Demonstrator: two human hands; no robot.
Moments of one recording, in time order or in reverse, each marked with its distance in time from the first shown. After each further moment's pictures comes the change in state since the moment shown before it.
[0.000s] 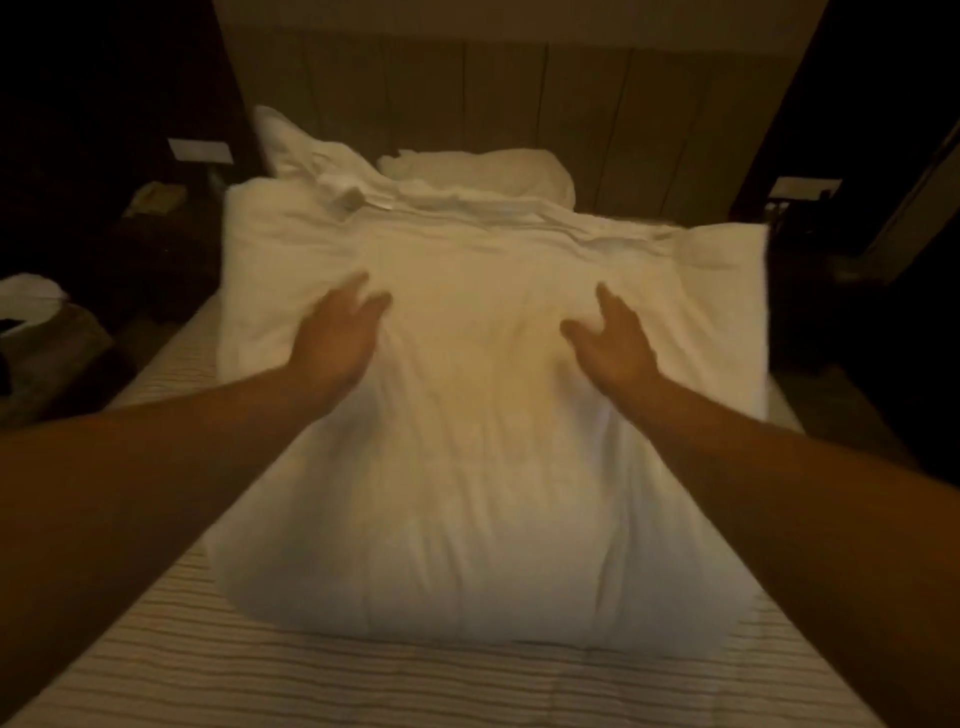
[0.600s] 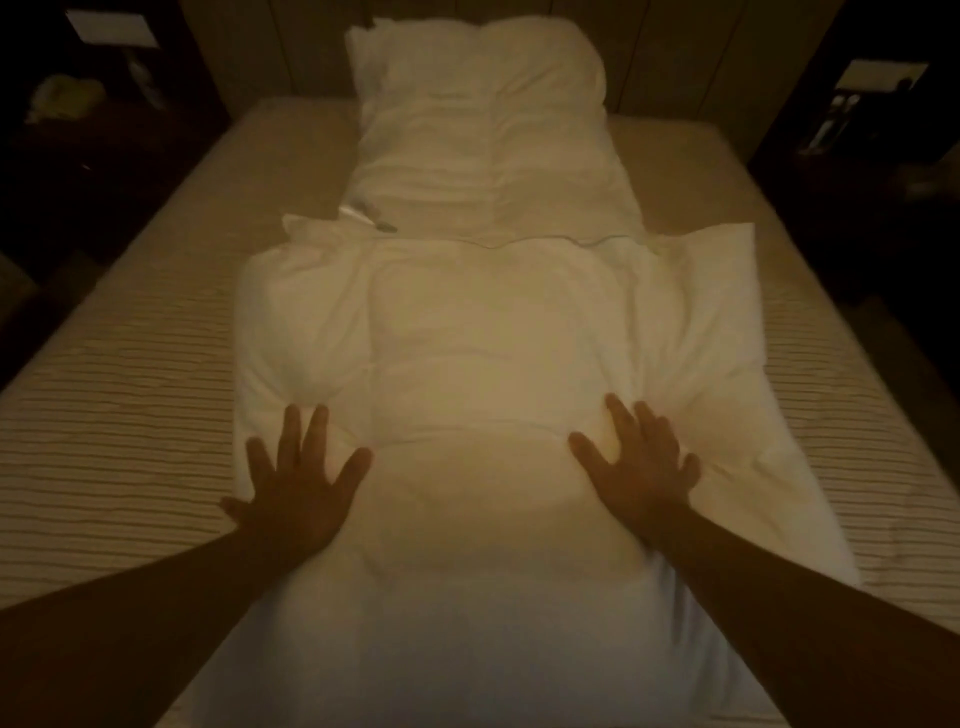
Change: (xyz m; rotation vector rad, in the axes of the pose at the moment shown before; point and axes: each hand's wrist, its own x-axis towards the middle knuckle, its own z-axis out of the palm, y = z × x) left_hand 0.010 -0.248 0.098 0.655 -0.272 -0.383; right_hand 0.029 0.177 0.171 -0.508 -0.125 0.217
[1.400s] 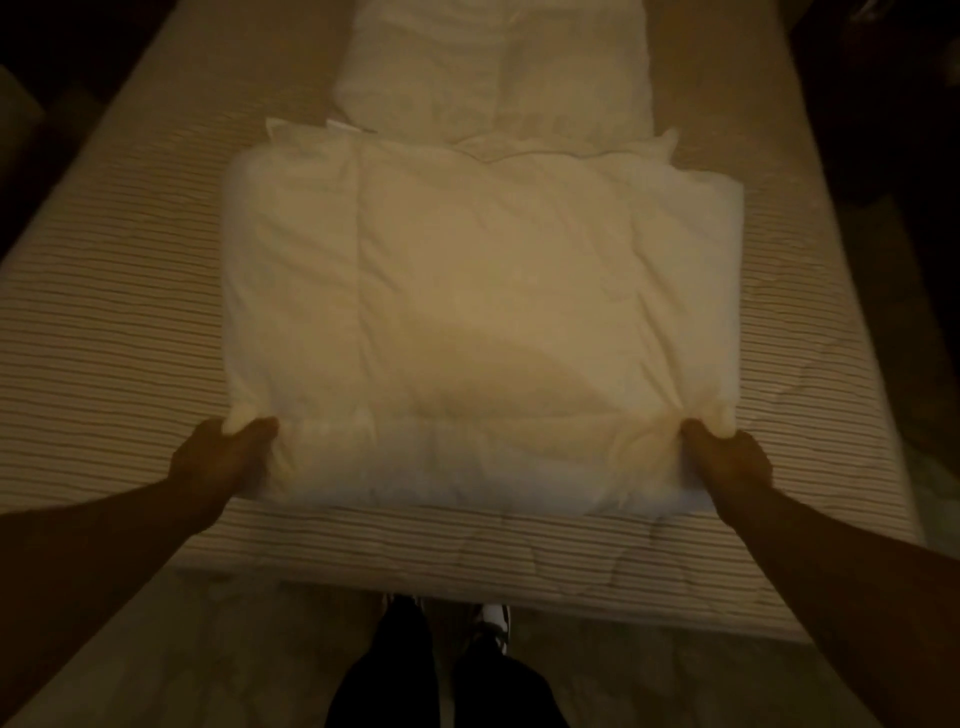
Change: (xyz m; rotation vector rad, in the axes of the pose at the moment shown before) left_hand -0.219 -0.137 0.018 -0.586 -0.031 -0.454; right_hand -0.199 0.174 -0.042 0.292 -0.007 0.627
